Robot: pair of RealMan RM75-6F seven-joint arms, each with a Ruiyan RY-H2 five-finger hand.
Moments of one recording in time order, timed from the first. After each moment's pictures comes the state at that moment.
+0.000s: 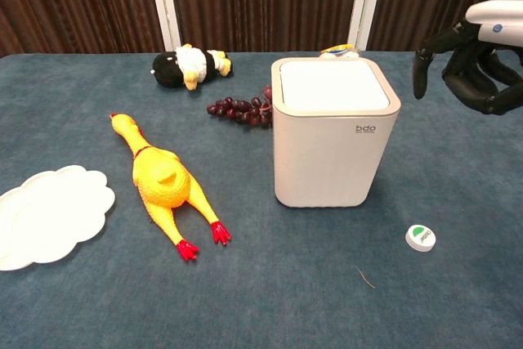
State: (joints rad) left arm -0.03 -1.13 -0.04 -1.52 1.64 1.69 -0.15; right arm 0.52 -1.06 0.12 -1.89 -1.52 1.01 -0.23
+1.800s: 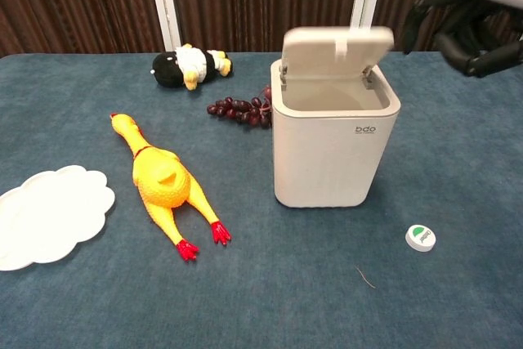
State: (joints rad) left arm -0.03 -1.13 -0.04 -1.51 1.66 1.70 -0.16; right arm 0.53 -1.18 0.11 -1.80 -1.53 1.22 -0.15
